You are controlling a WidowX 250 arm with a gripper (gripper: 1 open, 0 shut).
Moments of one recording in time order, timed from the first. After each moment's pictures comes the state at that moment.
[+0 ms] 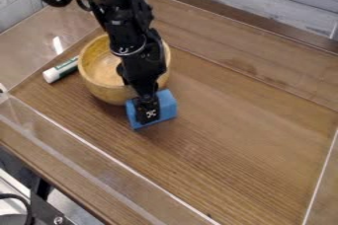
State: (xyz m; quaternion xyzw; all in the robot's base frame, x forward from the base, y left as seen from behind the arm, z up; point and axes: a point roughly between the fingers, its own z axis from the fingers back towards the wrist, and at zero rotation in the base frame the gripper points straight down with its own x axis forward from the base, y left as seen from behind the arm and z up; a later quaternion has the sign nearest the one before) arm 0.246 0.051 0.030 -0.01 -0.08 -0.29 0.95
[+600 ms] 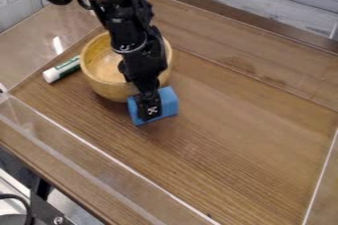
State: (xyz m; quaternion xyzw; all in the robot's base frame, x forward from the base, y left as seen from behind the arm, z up) arm 0.250 0.052 0.028 -0.02 -0.08 -0.29 0.95
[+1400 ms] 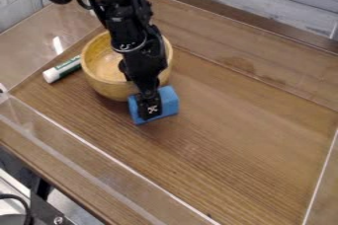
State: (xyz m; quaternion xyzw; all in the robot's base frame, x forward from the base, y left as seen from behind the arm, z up) arm 0.249 0.055 0.029 -0.02 -0.08 -0.29 0.95
